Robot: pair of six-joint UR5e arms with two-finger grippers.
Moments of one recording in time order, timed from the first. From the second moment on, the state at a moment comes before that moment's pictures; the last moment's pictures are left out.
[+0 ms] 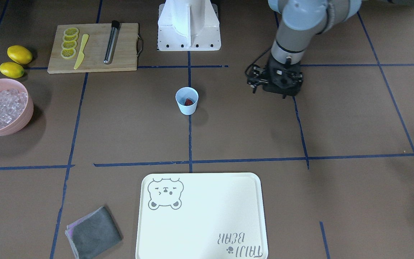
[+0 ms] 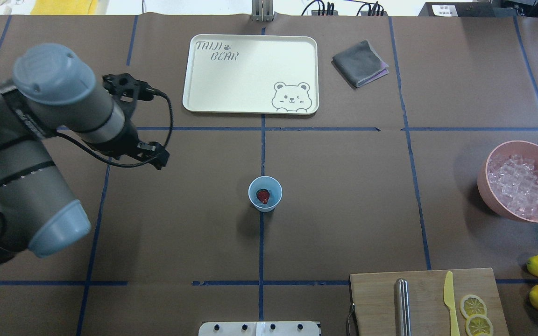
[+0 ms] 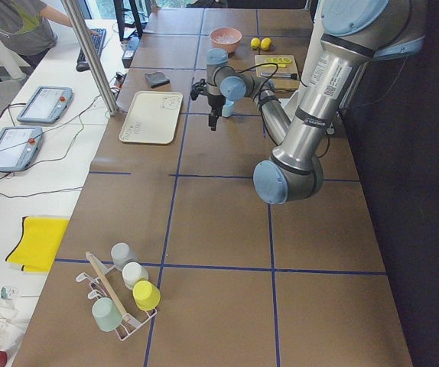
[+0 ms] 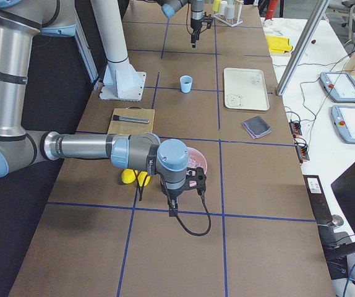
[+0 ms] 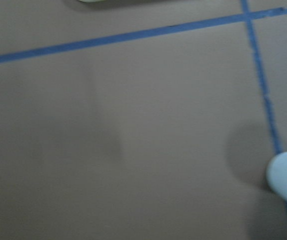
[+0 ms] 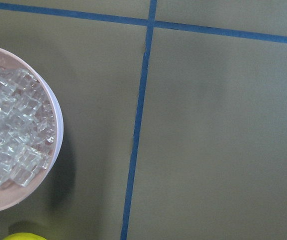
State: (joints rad) left arm -0.78 -1.97 -1.96 -1.43 -2.08 -0.71; right arm 1.64 -1.80 1.86 -1.72 2.34 -0.23
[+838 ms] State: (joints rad) left arm -1.34 -1.66 -1.84 -1.42 -2.34 0.00; right arm 1.64 -1.80 1.86 -1.72 2.34 -0.23
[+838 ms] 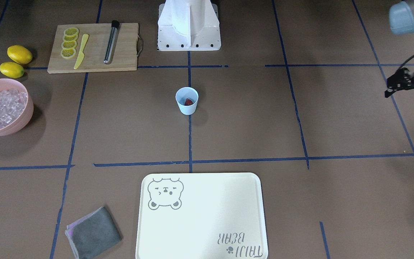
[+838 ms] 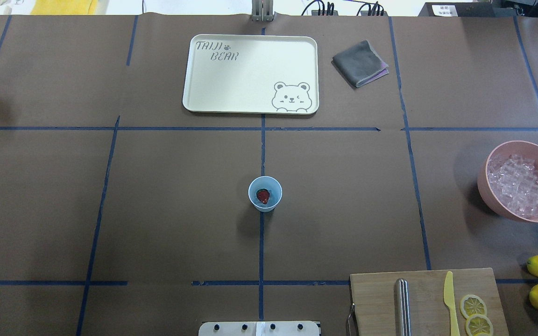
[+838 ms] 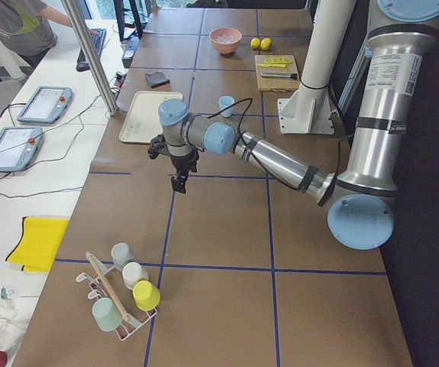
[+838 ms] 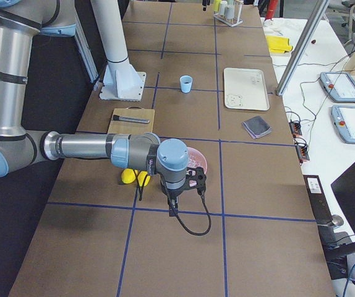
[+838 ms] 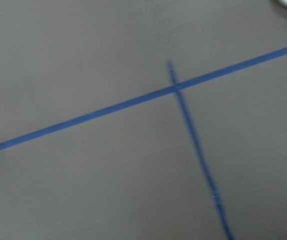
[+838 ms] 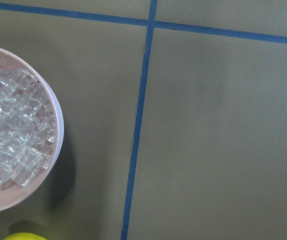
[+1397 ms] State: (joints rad) left arm -1.57 -1.52 -1.75 -1.43 -2.38 0.25; right arm 1.64 -1.80 1.87 -1.72 2.34 -0.23
